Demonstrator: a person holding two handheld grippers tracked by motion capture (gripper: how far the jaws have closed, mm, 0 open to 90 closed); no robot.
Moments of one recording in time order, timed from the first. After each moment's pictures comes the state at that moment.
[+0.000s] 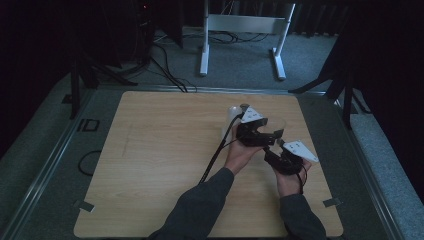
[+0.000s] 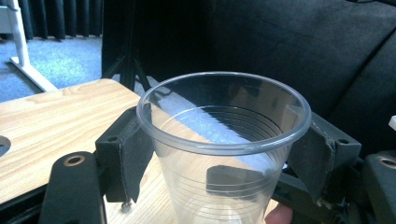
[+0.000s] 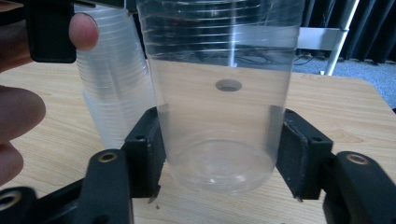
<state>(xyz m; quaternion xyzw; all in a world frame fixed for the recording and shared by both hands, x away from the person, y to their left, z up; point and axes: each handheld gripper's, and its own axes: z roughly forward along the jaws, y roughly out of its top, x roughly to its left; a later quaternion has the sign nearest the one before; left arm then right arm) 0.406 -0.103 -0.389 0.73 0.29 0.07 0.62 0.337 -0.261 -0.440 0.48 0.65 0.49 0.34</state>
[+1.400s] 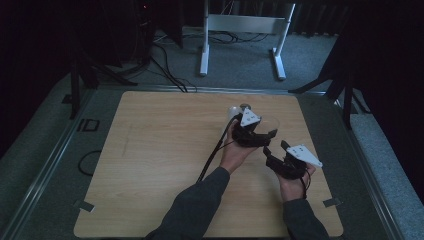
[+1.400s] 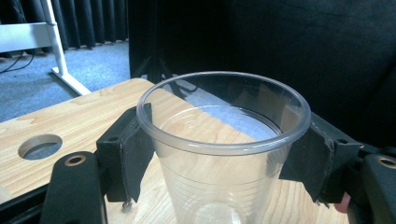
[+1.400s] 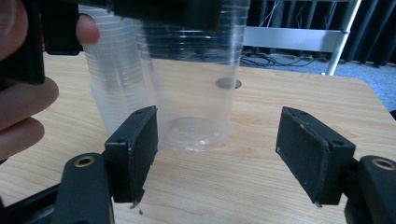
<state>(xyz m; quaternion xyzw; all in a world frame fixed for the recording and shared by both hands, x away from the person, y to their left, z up) 0.406 -0.094 -0.394 0.75 0.29 0.14 0.59 0.323 -0.268 -0.440 0.47 0.65 0.49 0.34</state>
